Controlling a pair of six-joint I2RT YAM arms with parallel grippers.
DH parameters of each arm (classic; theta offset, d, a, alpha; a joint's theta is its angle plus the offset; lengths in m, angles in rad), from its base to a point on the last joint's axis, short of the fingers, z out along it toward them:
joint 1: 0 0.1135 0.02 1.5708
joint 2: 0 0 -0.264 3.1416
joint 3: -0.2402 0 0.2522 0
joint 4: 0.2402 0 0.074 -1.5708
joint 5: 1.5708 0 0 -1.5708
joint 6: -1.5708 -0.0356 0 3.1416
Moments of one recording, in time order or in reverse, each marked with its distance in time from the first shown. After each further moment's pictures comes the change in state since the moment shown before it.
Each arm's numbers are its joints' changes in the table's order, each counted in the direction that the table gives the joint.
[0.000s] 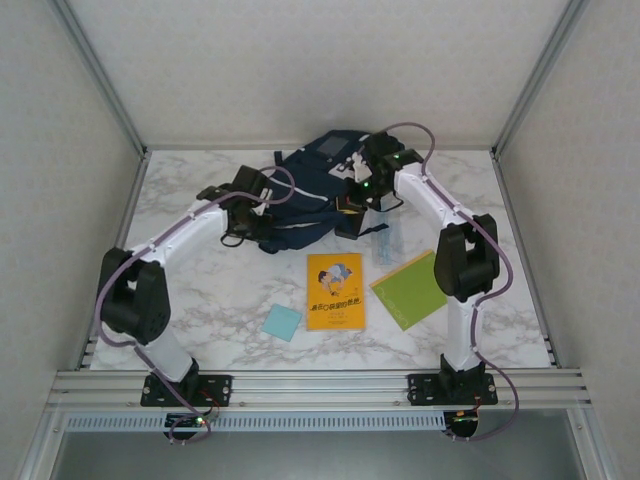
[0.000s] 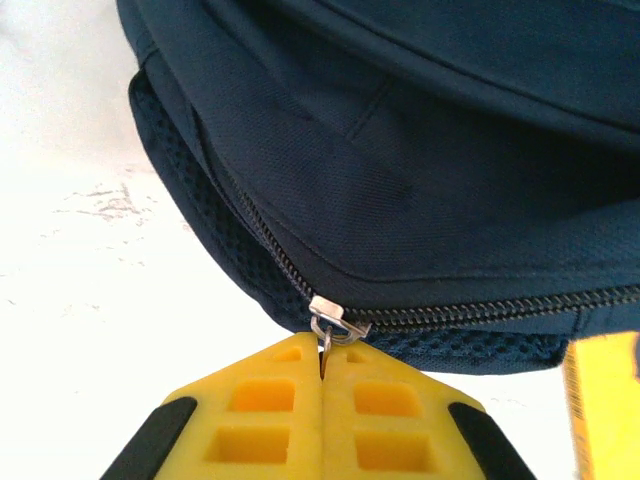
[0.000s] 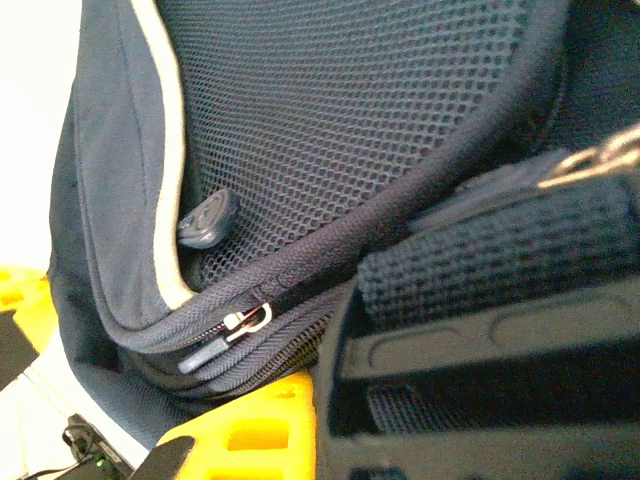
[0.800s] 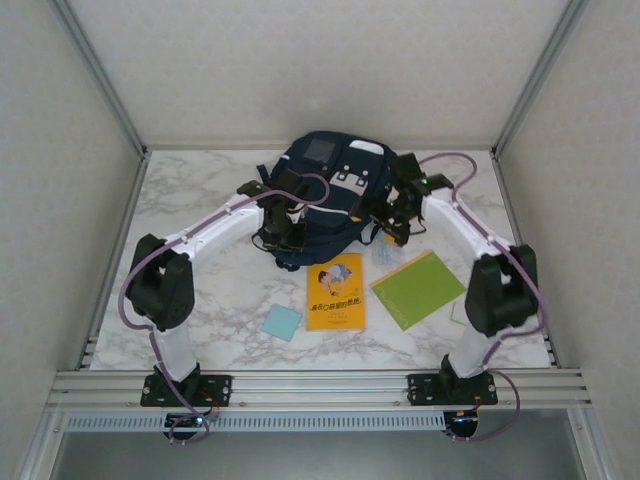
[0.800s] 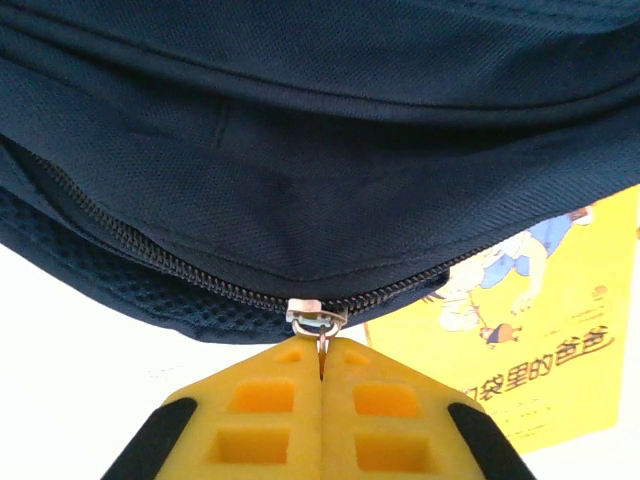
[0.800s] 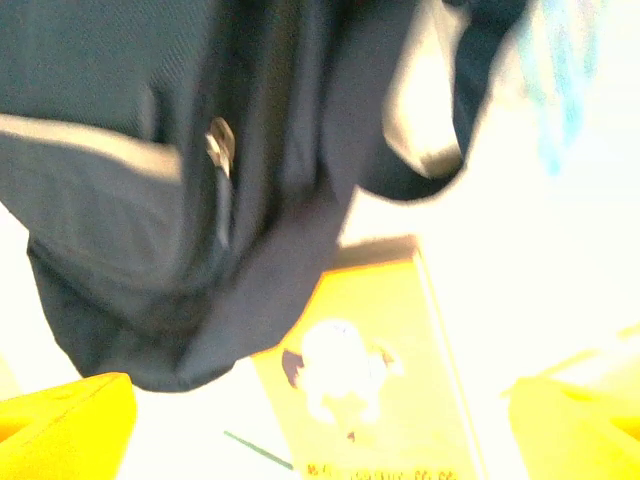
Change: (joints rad) left arm -0.195 -0.186 -0.224 0.198 0.118 0.222; right arm -0.030 0.399 0.526 -0.141 0.165 -0.465
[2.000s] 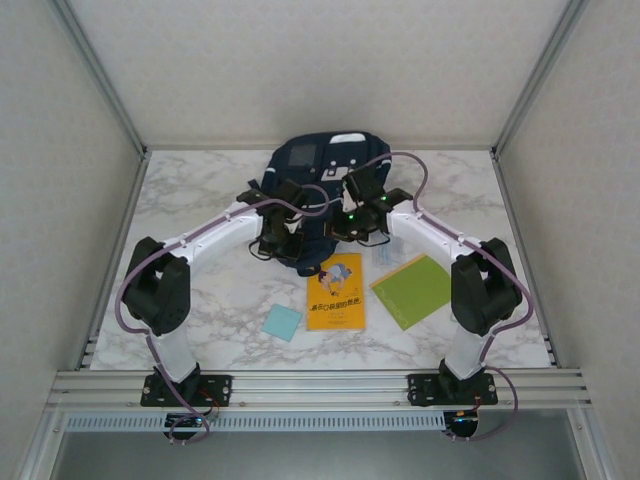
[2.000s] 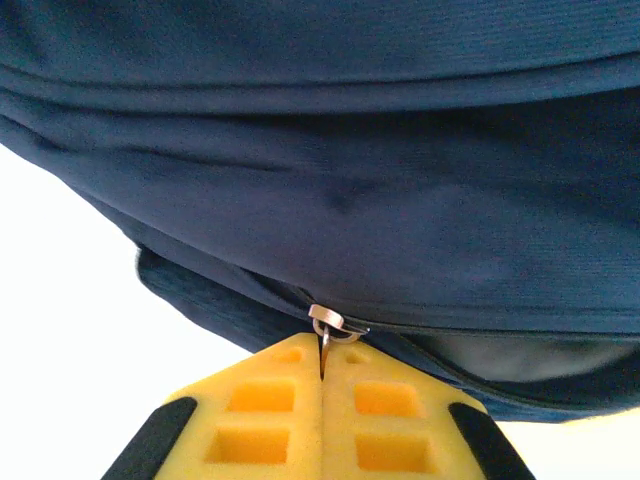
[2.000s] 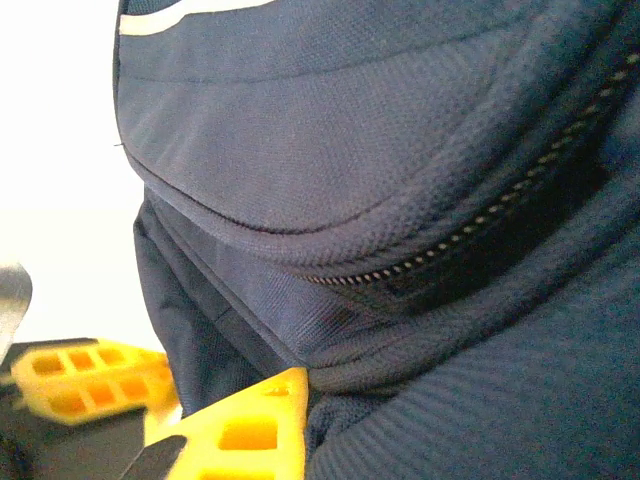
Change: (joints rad) left arm 0.000 0.046 0.114 -0.023 -0.051 -0.064; right arm 0.198 -0.132 -0.081 -0.150 -0.027 0.257
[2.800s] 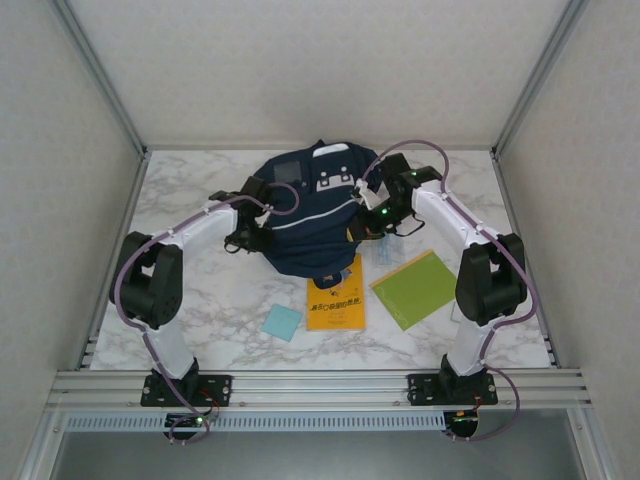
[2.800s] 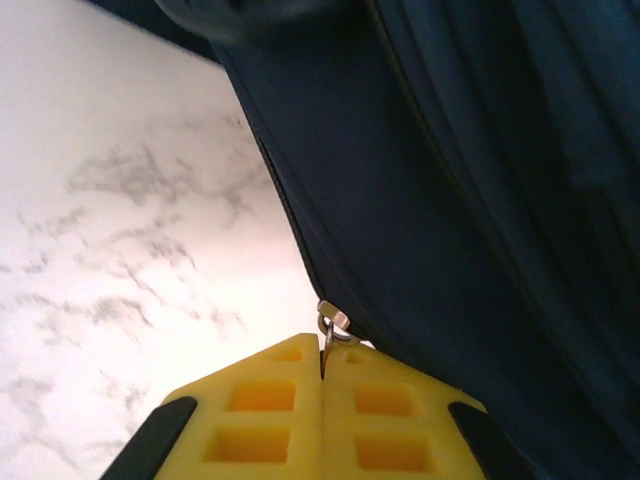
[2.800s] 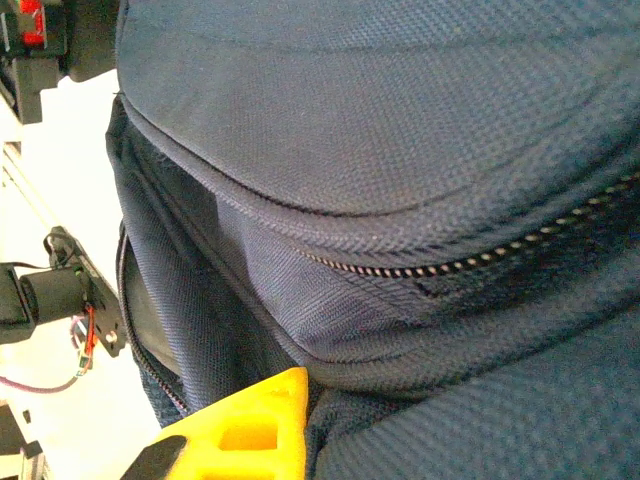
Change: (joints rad) left arm 0.223 -0.003 0.133 -0.202 -0.191 -0.320; right arm -0.186 -0.024 -0.114 0.393 -0.285 0.586
